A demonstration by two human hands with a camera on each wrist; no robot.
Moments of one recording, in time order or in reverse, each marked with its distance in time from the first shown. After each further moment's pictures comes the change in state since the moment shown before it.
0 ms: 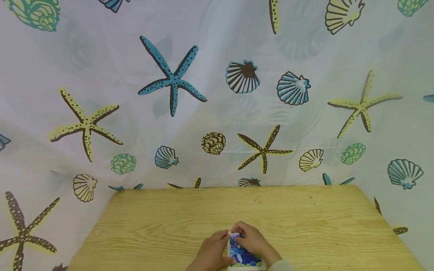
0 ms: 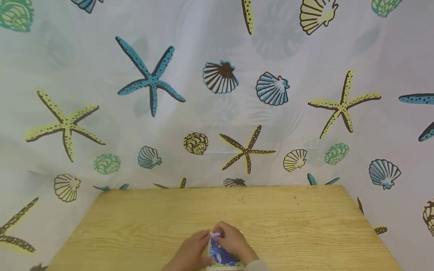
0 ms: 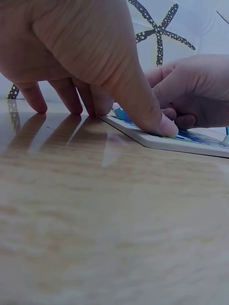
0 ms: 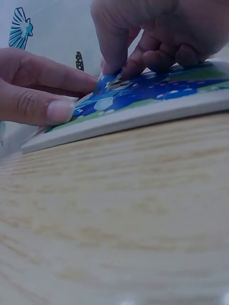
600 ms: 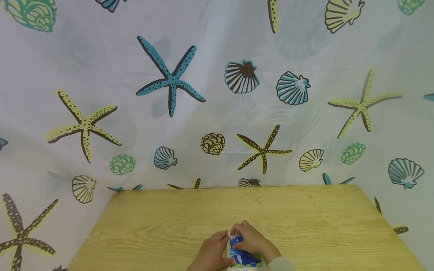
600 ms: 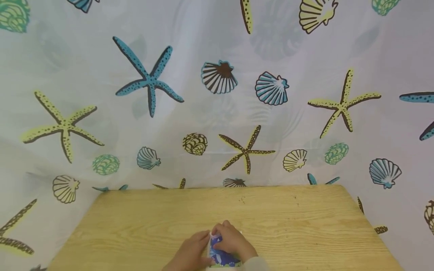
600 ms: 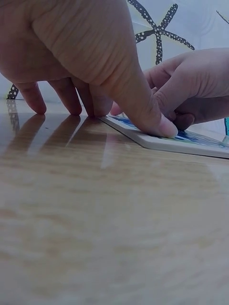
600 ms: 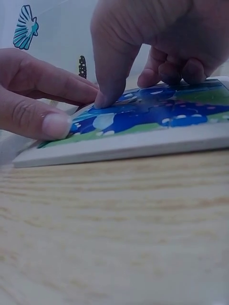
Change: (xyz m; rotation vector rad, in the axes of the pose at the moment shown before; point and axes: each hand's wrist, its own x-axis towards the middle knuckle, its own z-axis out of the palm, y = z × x) left_hand 0.002 -0.001 0.002 0.006 0.012 0.005; right_hand 0.005 -0.007 -0.009 -0.165 -0.127 0.018
